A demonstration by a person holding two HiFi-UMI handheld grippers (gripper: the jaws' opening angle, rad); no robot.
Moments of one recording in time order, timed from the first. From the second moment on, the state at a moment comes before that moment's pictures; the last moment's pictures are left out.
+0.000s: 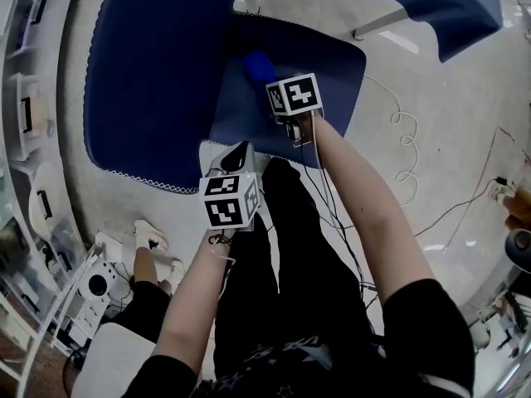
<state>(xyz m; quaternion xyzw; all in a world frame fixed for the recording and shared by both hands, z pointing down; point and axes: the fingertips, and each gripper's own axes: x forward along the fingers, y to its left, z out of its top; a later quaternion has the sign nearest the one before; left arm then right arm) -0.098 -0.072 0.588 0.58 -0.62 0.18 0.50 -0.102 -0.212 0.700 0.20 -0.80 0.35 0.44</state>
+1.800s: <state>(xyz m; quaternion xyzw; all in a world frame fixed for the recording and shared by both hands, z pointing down) -0.050 -0.047 0.580 0.68 -0.53 0.24 0.46 0.148 -0.191 0.685 0.49 -0.67 0.43 0.36</state>
